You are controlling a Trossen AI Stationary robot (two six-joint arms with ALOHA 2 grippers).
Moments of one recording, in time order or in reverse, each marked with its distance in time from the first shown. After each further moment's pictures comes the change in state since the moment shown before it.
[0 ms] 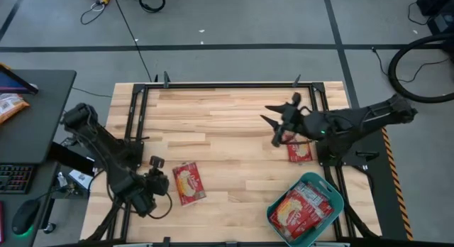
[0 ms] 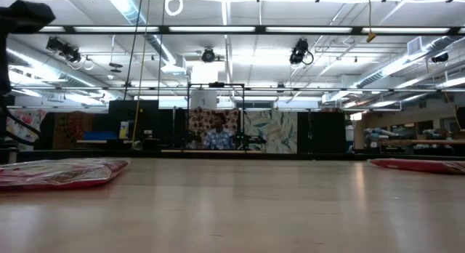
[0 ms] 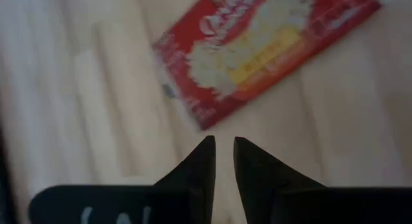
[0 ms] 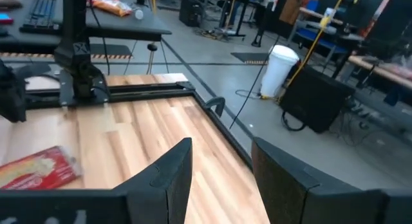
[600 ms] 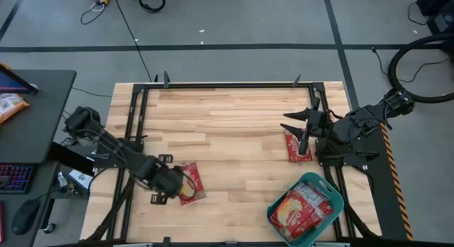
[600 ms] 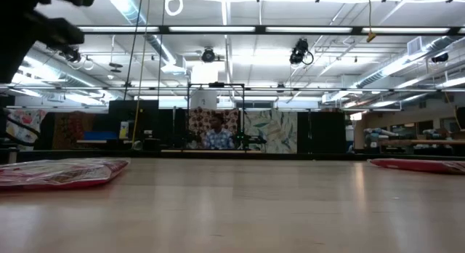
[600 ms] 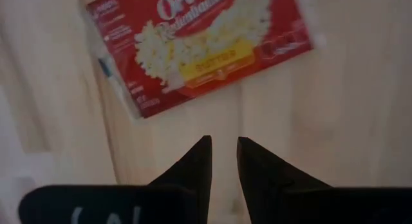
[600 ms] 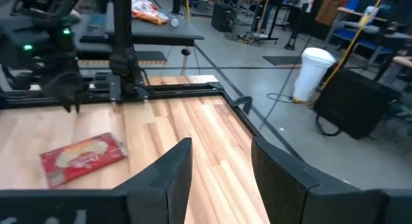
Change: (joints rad) left arm 0.331 0.067 0.184 -0.050 0.476 0.066; right arm 0.235 -0.189 0.000 -0.240 0.072 0.126
